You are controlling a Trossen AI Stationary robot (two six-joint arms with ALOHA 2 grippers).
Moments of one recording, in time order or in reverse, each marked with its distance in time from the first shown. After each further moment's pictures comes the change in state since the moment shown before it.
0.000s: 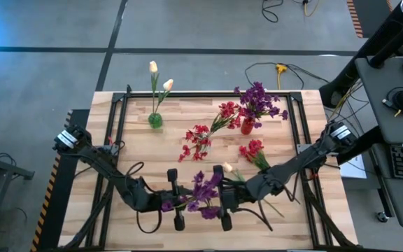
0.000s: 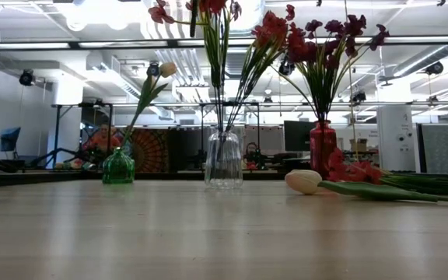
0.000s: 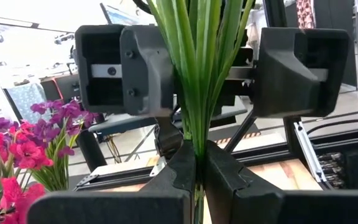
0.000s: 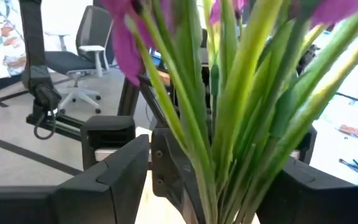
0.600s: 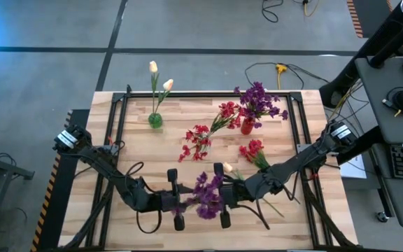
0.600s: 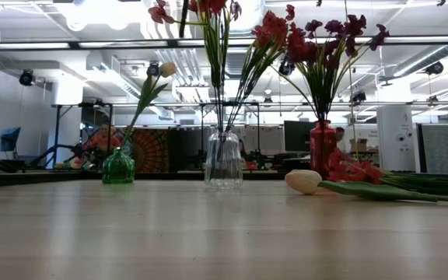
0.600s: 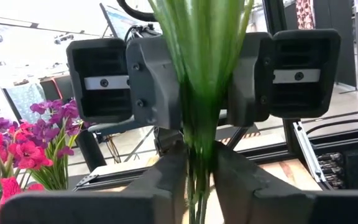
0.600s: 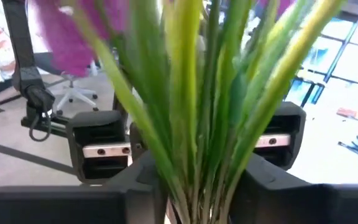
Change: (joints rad) left arm 0.001 0.000 0.000 -0.002 0.001 -0.002; right arm -0.011 -0.005 0.001 -0.030 0.026 0.068
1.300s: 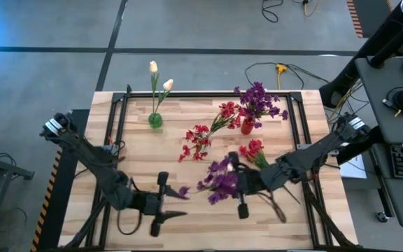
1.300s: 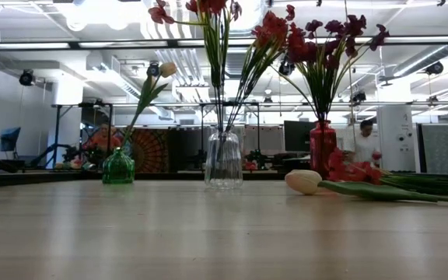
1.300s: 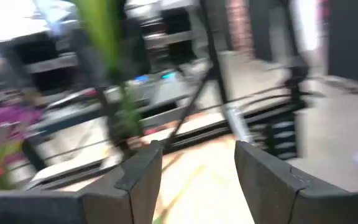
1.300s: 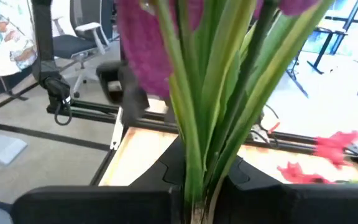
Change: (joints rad) left arm -0.072 -0.240 -0.004 -0.446 0.178 -0.131; right arm 0.010 -0.197 0.061 -0.435 0.000 0.202
